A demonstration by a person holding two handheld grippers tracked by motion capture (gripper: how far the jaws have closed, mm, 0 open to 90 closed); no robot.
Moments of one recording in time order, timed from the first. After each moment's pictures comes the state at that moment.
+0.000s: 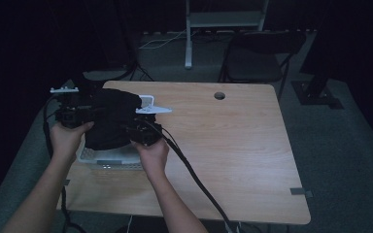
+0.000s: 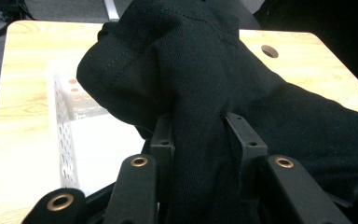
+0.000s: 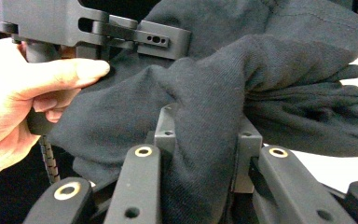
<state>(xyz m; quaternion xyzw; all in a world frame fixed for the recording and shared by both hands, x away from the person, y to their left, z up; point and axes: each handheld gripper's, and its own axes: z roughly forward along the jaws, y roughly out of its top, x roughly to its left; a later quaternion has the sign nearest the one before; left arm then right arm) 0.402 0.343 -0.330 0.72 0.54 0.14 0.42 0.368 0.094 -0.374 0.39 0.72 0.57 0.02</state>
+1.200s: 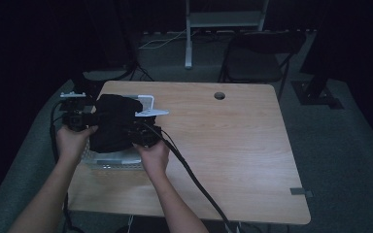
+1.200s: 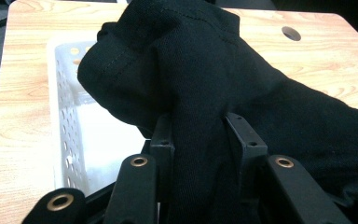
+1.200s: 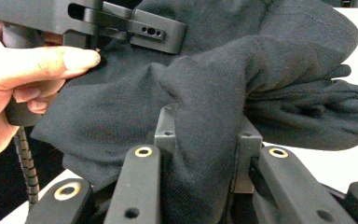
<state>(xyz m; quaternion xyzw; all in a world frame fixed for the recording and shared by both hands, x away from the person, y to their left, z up) 0.411 0.340 -0.354 0.73 0.55 0.15 0.39 0.377 0.100 -0.395 0.40 0.75 0.53 0.03</state>
